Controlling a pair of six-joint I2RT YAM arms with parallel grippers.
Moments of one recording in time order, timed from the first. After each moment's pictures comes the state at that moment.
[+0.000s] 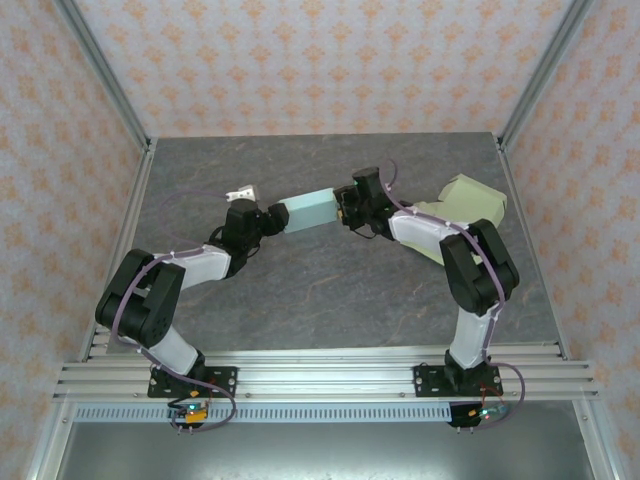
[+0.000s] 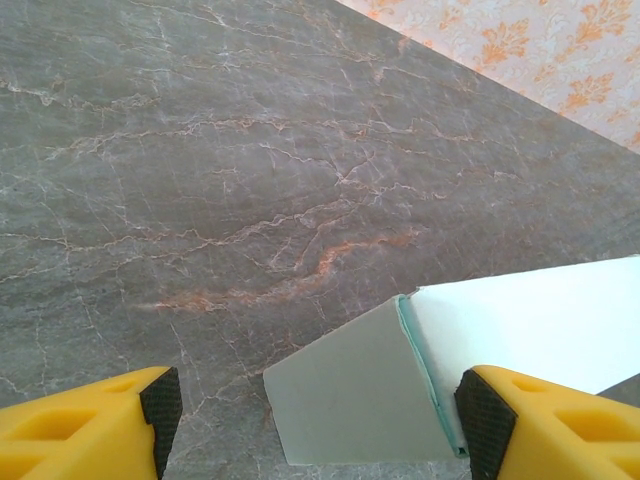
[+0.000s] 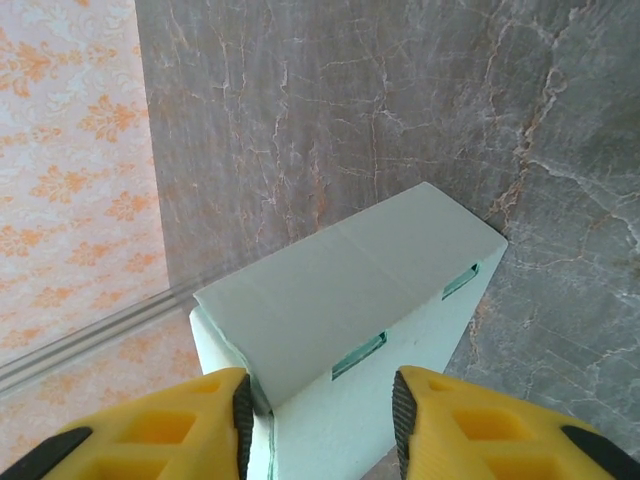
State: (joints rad) left arm -0.32 1.61 0.70 0.38 -0.08 -0.60; right arm 0.51 1.85 1.19 -0.02 -0.12 1.60
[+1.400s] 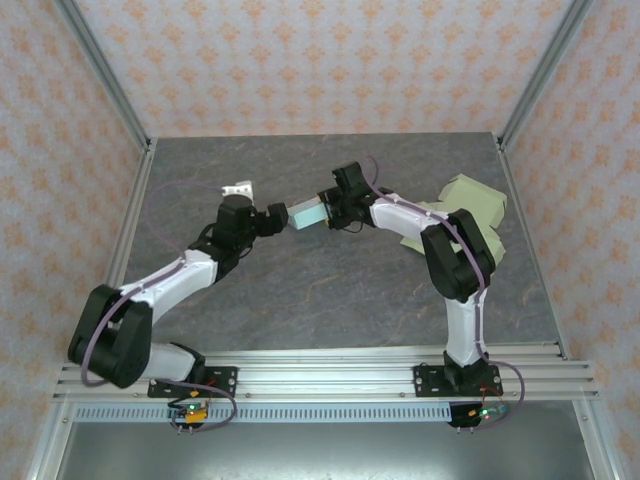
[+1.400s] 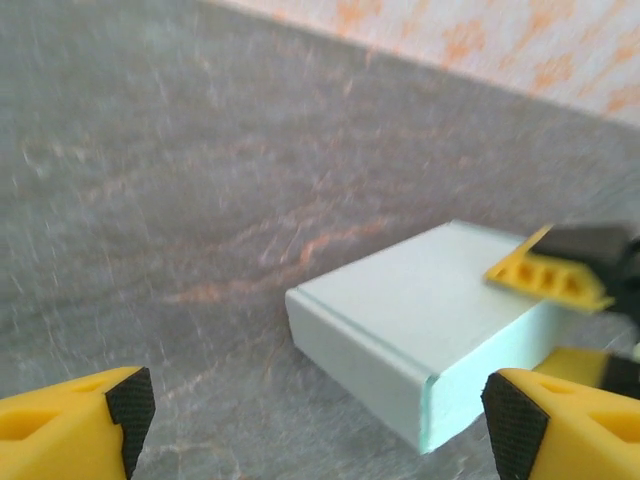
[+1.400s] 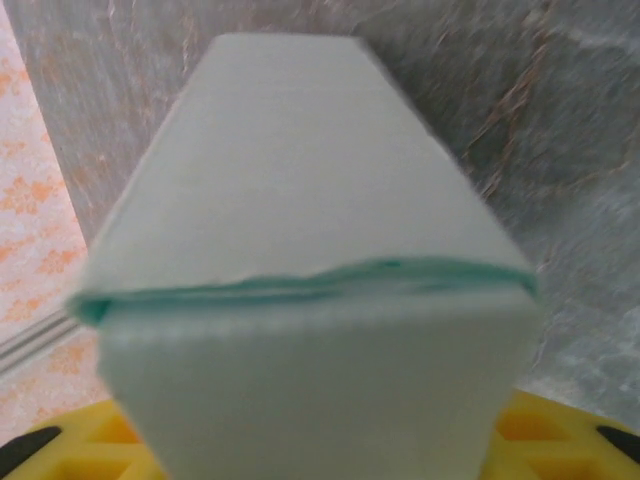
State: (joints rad) left arm -0.35 1.34 0.75 0.09 -0.11 -0.49; right arm 0.55 2.01 1.42 -0.24 -0.17 1.68
